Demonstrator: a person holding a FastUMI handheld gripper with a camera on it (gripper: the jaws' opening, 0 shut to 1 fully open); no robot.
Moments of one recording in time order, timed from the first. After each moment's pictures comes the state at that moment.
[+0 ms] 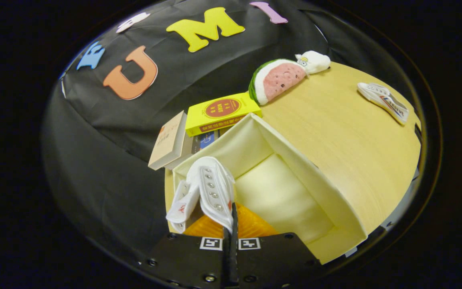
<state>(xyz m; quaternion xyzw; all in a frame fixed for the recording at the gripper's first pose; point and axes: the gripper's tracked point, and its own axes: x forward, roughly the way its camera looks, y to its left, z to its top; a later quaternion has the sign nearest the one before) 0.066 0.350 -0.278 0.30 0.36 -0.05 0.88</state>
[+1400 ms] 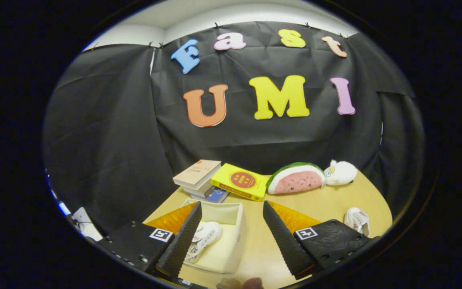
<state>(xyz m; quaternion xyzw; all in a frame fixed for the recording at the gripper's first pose) 0.010 0.177 -0.102 0.04 0.13 0.10 0.99</state>
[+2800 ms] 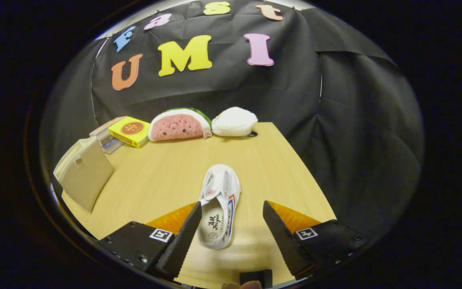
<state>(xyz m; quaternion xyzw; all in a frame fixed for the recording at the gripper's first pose) 0.015 -0.229 -0.322 0.02 0.28 -0.04 0.96</state>
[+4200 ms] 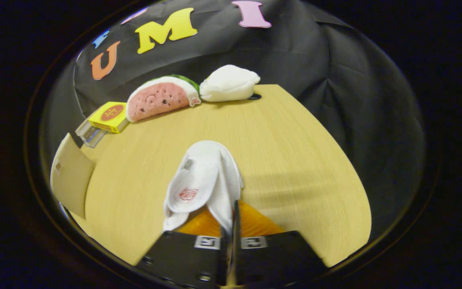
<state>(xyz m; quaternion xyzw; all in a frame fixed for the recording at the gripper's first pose) 0.085 -0.249 -0.384 0.06 0.39 -0.07 0.92</state>
